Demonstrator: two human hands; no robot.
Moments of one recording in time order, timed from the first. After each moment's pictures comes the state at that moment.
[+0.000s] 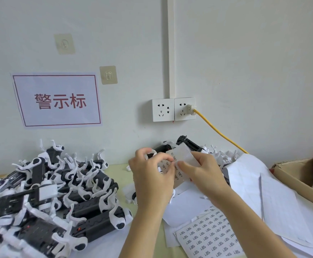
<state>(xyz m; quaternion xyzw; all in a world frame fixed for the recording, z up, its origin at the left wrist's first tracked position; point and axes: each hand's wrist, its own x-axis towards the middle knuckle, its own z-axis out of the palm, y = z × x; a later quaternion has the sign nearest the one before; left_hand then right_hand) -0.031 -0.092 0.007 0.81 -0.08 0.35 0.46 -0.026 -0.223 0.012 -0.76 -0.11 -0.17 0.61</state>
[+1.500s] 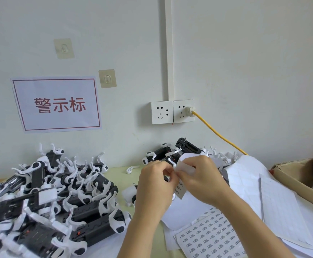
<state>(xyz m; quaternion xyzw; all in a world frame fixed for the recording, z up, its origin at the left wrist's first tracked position) -0.025 -0.087 -0.001 0.83 -0.15 0.31 0.43 -0.029 -0.227 0.014 -0.87 -0.17 -0.23 0.41</state>
